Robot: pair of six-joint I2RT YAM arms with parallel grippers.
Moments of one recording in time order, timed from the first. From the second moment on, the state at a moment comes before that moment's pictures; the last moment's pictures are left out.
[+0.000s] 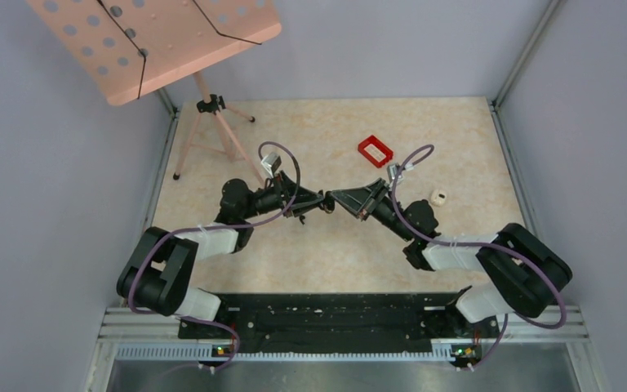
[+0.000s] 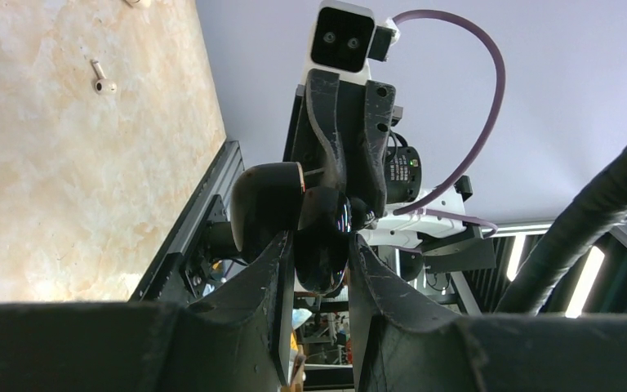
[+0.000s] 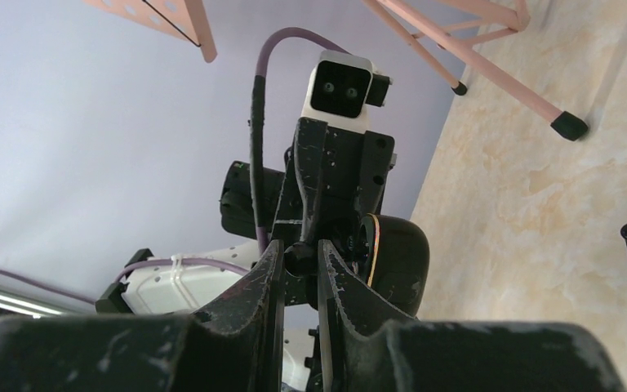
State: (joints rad) left arm -0.38 1.44 0.49 1.06 0.88 -1.55; right arm 0.69 1.41 0.39 1.26 -0.22 1.35
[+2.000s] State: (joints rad) left arm -0.38 1.45 0.45 1.19 0.87 -1.63; right arm 0.68 1.57 0.41 1.48 -0.22 1.45
